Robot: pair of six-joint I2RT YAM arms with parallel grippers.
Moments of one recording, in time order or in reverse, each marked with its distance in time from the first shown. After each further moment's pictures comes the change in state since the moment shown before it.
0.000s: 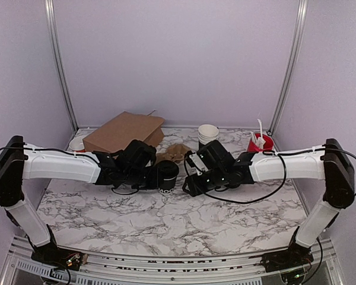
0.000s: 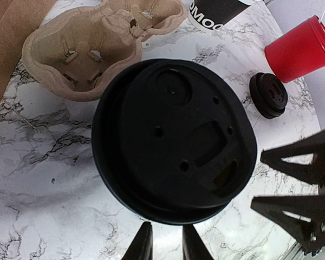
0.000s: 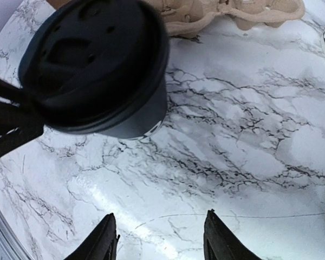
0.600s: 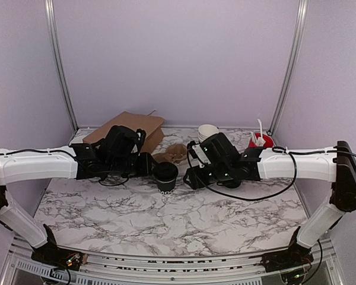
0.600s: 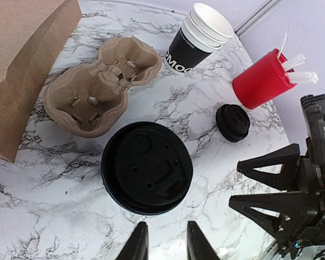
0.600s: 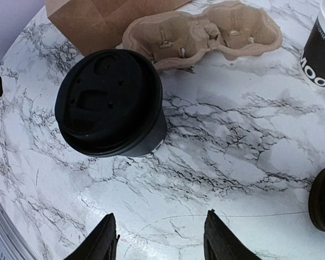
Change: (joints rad) left arm 0.022 -0.187 -0.008 -0.030 -0.020 0.024; right arm 0.030 -0.092 0.011 -0.032 0.078 0.016
